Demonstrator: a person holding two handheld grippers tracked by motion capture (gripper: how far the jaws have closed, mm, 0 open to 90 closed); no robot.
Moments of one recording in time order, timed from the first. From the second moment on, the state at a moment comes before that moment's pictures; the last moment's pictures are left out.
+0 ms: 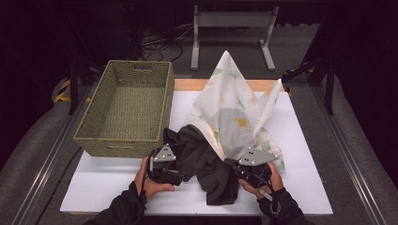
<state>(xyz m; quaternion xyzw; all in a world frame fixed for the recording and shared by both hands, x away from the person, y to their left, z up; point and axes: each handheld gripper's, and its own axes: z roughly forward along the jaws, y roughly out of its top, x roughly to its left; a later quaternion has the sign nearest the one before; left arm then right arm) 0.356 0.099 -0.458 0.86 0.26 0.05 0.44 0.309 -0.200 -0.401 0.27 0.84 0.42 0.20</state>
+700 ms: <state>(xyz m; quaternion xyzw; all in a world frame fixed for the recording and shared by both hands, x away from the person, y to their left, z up) 0.337 0.077 -0.403 0.83 0.17 0.08 0.52 0.311 -0.151 -0.347 0.21 0.83 0.50 0.15</state>
